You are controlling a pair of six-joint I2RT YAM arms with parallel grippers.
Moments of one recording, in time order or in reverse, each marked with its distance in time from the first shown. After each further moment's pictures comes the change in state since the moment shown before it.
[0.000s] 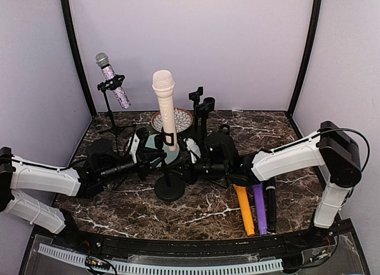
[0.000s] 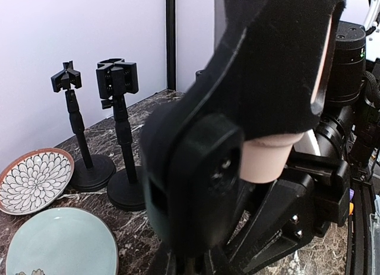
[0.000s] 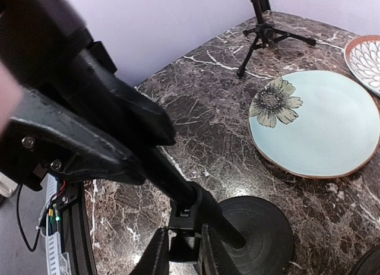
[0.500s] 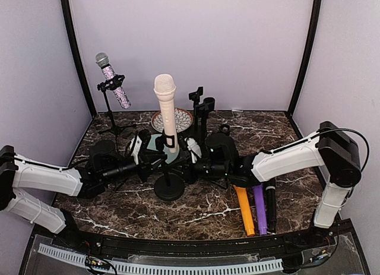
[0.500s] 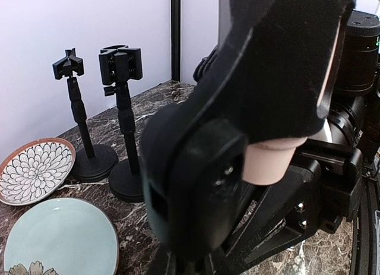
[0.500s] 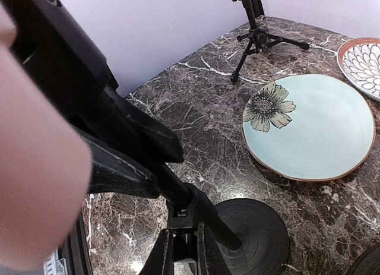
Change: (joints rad) left arm 0.000 0.024 0.000 -0.012 -0.038 0.000; right arm 0.002 0.002 -0.011 0.034 0.028 0.005
